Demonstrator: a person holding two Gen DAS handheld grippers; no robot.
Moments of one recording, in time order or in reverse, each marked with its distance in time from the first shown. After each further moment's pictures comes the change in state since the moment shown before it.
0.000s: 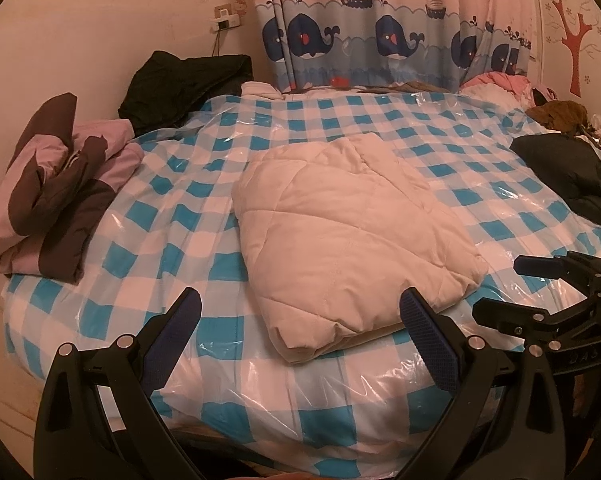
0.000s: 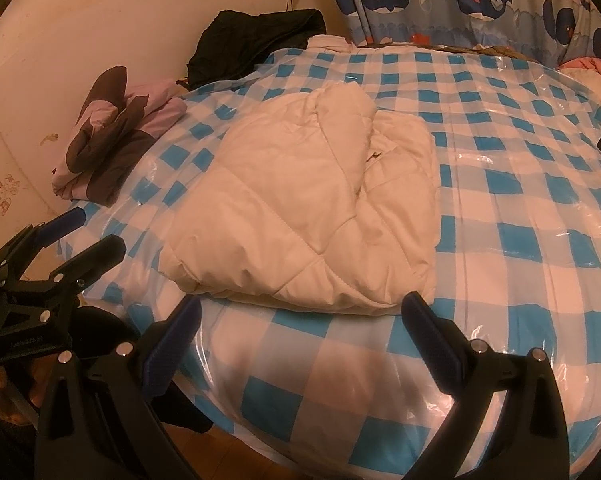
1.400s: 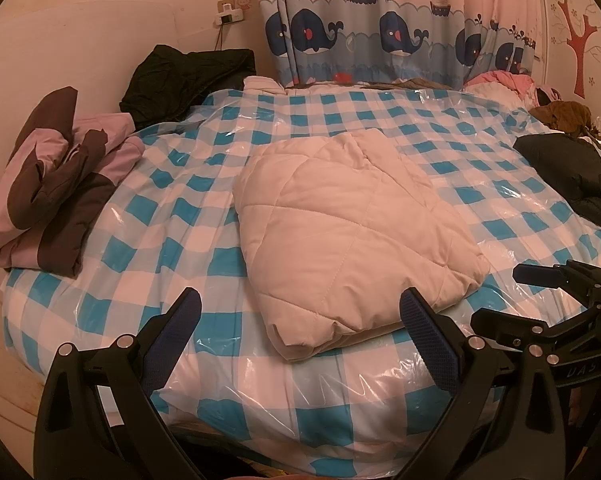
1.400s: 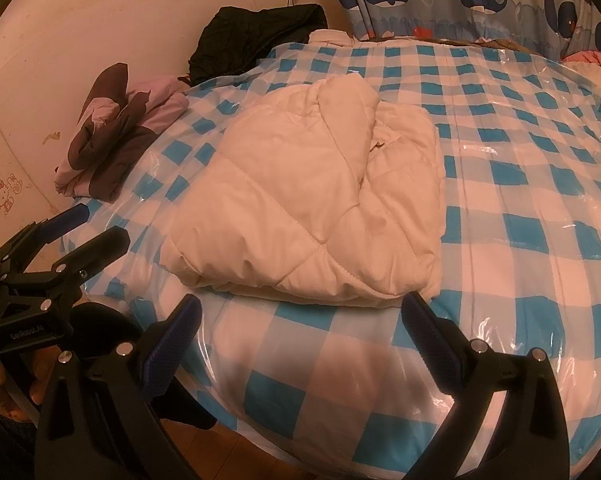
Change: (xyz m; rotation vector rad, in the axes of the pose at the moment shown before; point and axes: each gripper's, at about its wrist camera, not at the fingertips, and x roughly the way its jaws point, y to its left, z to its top) left arm 0.002 0.000 0.003 -0.016 0.018 0.005; right arm 0.003 0.006 -0.007 0.006 0.006 0.008
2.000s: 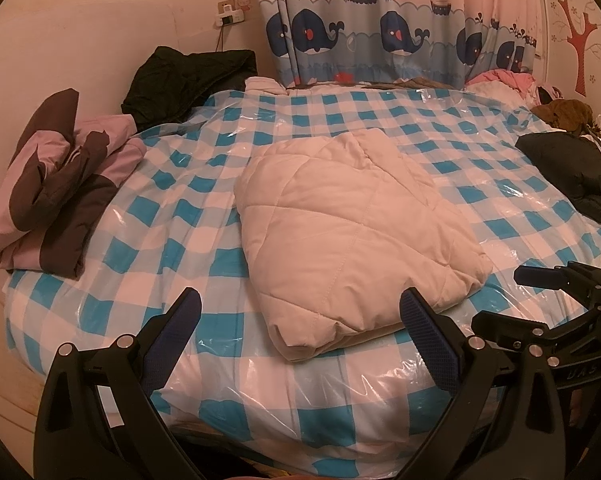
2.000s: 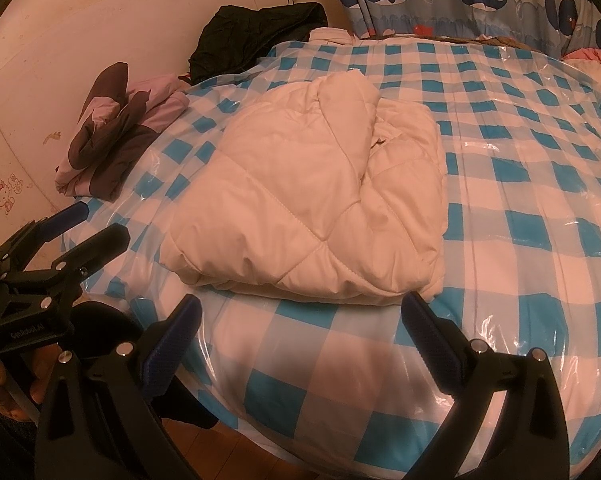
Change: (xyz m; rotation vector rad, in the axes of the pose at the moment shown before) left arm 0.003 0.002 -0.002 0.005 0.000 0.004; right arm 0.001 -0.001 0.000 0.001 0.003 0.003
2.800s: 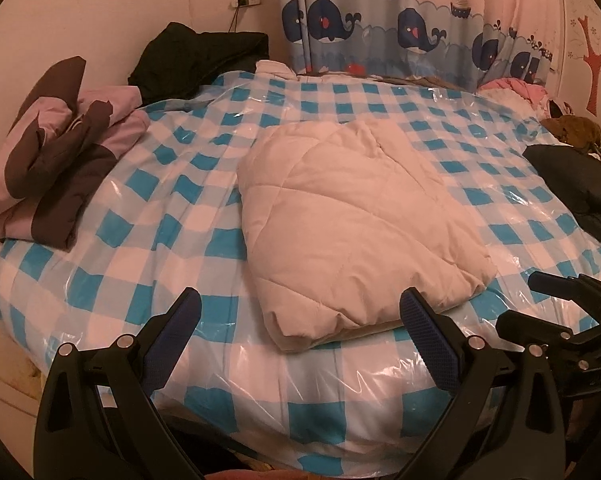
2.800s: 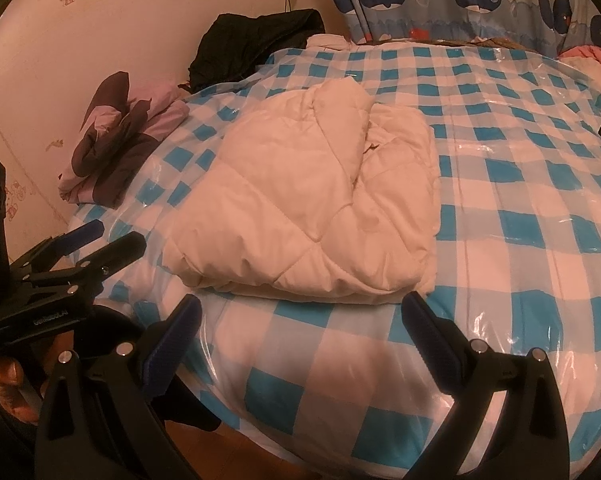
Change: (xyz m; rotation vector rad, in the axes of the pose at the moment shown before) left arm 0.016 0.012 -0.005 -0.077 0.046 -0.013; right arm -0.007 0.016 -0.022 0.018 -0.023 0.008
